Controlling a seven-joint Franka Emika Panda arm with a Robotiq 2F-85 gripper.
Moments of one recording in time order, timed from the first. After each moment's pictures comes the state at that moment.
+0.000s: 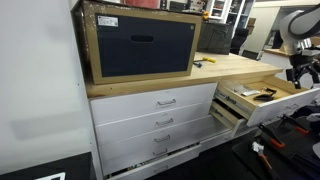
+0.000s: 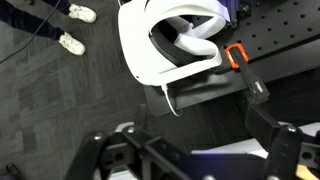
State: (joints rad) arm -0.27 -0.23 -0.15 -2.66 -0.42 1.94 0.22
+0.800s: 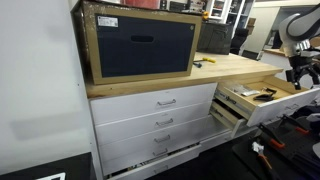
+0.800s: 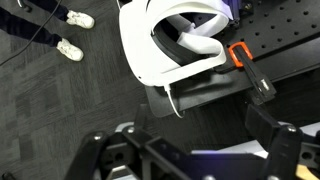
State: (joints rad) arm -0.27 -0.17 -0.18 -2.63 -0.42 1.94 0.21
